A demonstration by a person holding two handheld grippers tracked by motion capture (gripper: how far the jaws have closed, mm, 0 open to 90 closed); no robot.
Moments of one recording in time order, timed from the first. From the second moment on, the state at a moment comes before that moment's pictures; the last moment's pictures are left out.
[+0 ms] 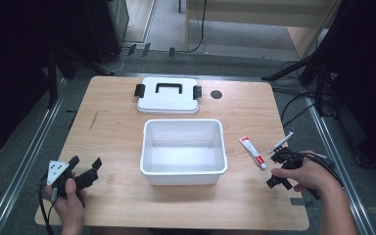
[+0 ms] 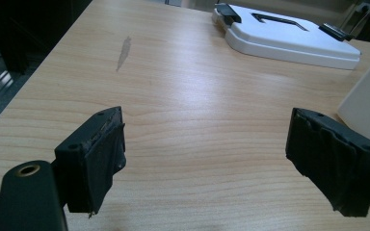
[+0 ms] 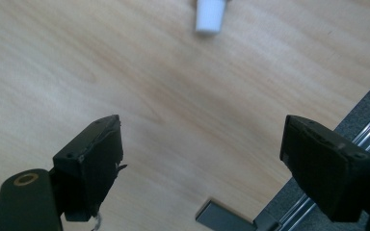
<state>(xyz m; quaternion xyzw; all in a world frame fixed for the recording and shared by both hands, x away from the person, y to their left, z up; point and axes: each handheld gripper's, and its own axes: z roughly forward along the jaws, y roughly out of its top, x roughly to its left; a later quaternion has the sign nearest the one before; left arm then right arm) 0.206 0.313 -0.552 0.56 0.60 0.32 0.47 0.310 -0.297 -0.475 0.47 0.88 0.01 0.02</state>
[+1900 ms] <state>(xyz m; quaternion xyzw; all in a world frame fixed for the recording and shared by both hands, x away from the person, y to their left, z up) 0.207 0.315 -0.552 0.56 0.61 0.31 0.48 0.399 -0.241 -0.502 0.51 0.86 0.01 0.02</state>
